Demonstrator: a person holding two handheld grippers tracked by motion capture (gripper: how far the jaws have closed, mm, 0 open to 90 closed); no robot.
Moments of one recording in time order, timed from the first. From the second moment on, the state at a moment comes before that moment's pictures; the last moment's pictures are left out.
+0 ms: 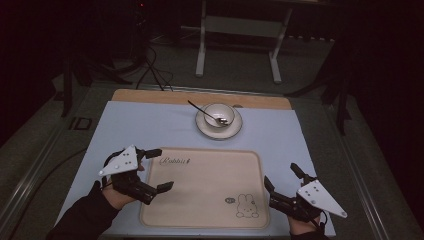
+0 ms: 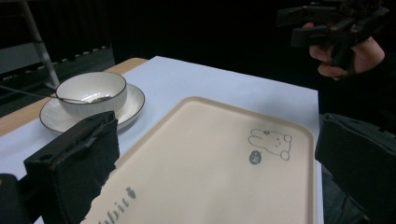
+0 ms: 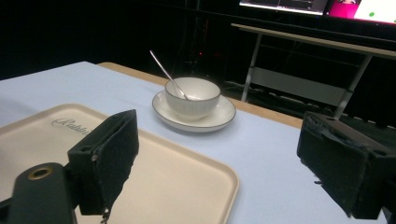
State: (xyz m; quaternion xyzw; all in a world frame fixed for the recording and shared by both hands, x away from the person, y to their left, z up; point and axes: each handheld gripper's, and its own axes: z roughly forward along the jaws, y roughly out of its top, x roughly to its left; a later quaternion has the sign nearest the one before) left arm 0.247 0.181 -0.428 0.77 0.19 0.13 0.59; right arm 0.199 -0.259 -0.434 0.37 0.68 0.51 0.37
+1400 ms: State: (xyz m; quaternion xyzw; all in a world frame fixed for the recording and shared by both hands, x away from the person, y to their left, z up) left arm 0.371 0.143 -0.431 0.75 0.32 0.13 0.56; right arm 0.195 -0.258 -0.433 0.35 0.68 0.52 0.38
